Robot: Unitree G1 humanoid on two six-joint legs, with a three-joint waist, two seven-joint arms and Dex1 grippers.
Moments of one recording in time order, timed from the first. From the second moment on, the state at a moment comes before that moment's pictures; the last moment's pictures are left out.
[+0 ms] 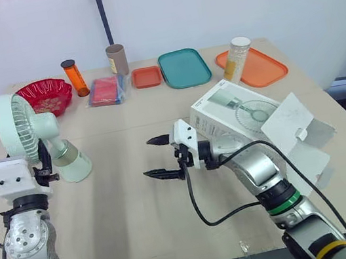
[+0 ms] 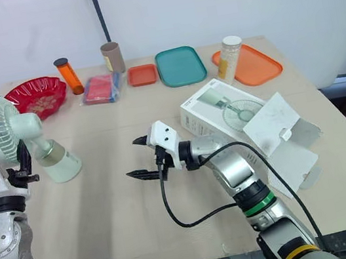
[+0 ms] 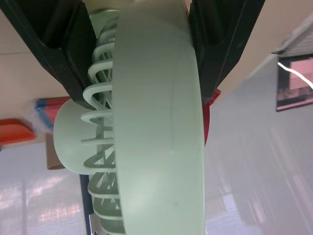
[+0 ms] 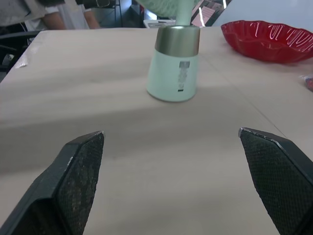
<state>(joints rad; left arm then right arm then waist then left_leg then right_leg) -0.02 0.25 0.39 -0.45 -0.14 0.15 -0.08 -0.62 -0.25 0.31 0.03 0.22 0.32 0.94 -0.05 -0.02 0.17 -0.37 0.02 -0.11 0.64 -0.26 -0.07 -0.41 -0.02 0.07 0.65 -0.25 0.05</state>
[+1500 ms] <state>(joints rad) -0.09 0.24 0.16 -0.58 -0.25 0.27 -0.17 -0.87 -0.01 0.28 0.22 0.21 0.50 0.67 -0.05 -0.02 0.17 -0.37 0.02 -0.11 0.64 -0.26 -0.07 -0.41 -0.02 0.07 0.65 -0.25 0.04</state>
